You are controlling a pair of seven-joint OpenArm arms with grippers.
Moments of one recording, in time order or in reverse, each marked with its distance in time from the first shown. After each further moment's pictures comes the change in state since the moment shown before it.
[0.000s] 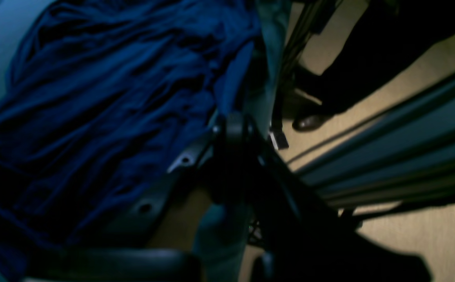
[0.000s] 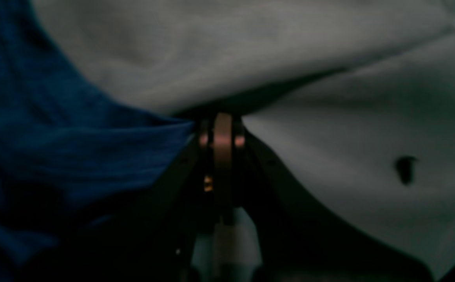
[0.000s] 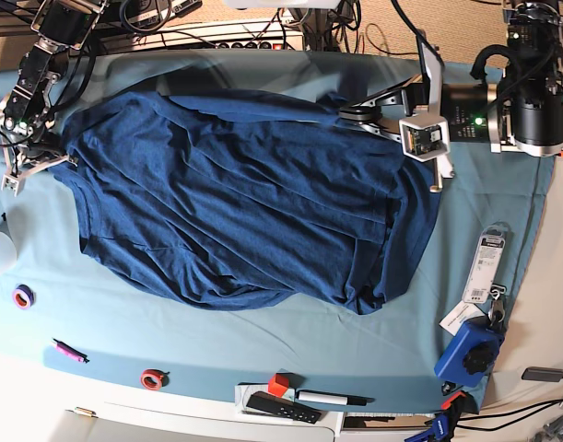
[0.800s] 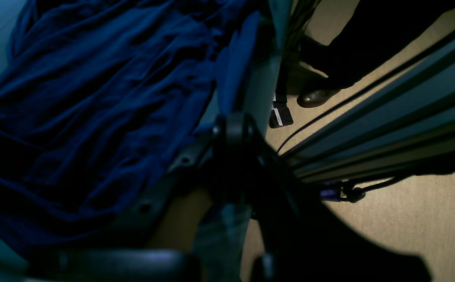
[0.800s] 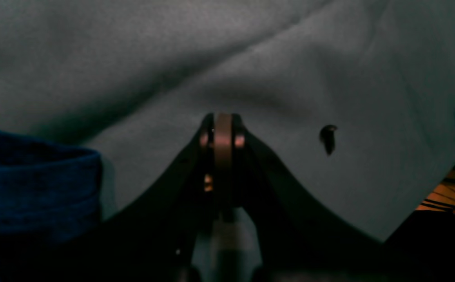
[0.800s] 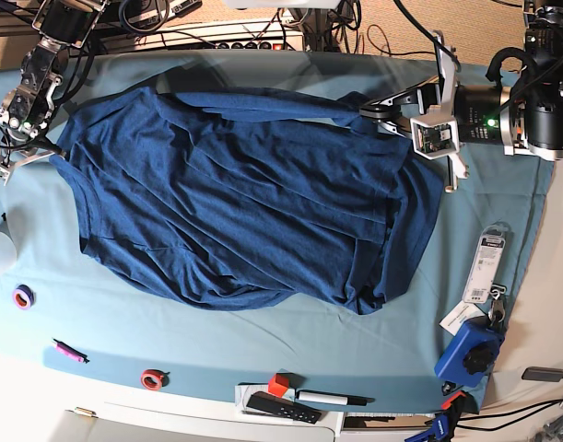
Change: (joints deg) left arm 0.1 -5.0 0.0 0.0 0.0 0.0 0.0; right arm -0.2 -0.1 0.0 -0.5 -7.3 -8.1 0.5
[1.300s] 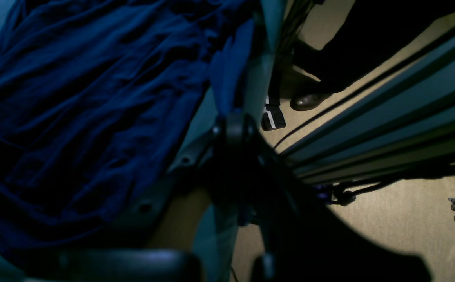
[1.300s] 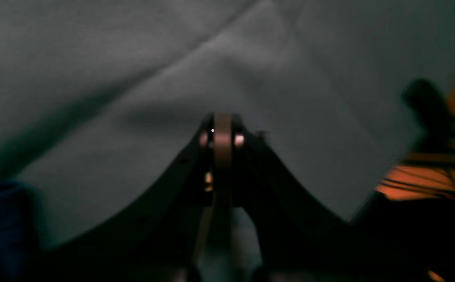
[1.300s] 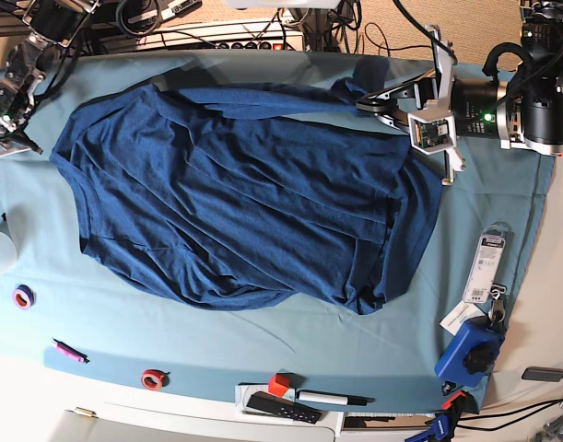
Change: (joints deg) left arm 1.6 1.0 0.0 0.0 0.0 0.0 0.0; right arm -0.2 1.6 6.9 -0.1 5.0 3.1 -0.6
